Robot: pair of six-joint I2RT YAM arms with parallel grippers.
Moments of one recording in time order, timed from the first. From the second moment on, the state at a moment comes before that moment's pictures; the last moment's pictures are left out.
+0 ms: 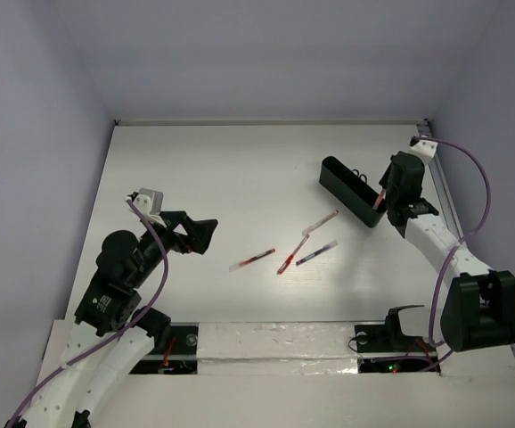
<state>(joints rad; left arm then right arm) -0.46 0.43 0.68 -0.35 0.08 -0.38 0.11 1.27 0.83 0.11 0.49 0.29</state>
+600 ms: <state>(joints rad) -0.46 0.43 0.68 -0.35 0.08 -0.38 0.12 1.24 0.80 0.12 0.44 0.29</state>
